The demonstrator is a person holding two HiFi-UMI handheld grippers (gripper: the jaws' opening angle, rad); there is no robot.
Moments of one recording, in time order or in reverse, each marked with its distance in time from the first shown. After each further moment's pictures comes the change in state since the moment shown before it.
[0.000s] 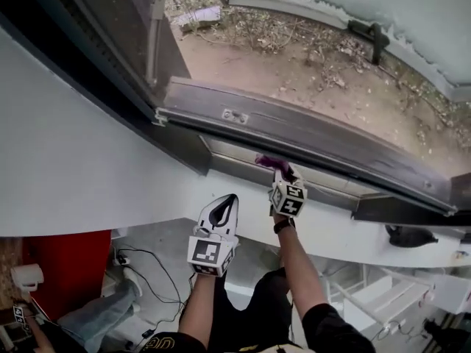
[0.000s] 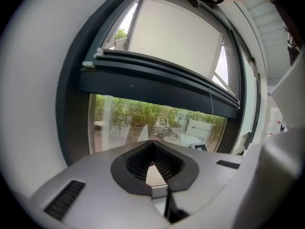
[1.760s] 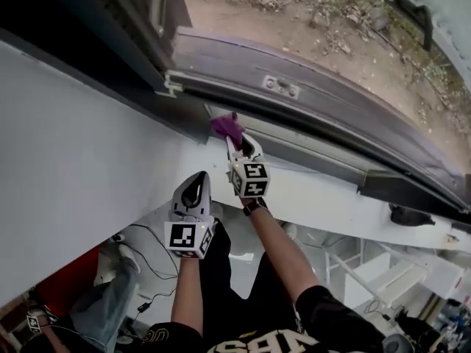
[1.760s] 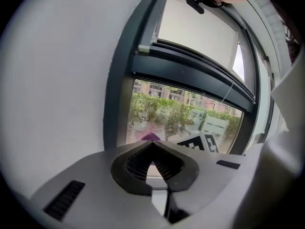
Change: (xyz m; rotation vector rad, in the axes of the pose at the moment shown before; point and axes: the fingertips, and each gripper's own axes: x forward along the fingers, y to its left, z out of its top) left arm -0.032 0.116 -0.056 -0.053 0.039 0.152; right arm 0.043 0.196 -0.047 -0.066 0.029 0.312
